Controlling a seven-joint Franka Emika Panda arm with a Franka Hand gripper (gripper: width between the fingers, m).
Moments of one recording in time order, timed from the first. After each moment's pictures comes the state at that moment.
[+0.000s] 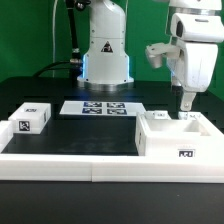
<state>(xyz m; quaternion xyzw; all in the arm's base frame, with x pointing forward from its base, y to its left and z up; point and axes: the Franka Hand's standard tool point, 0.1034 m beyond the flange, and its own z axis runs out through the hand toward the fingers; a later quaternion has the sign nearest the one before) 0.471 0.115 0.064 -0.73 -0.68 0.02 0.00</state>
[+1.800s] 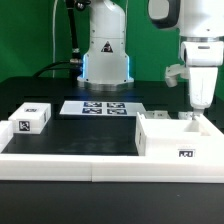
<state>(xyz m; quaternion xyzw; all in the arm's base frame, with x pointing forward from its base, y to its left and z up) 0.406 0.176 0.017 -0.78 -0.62 -0.01 0.04</state>
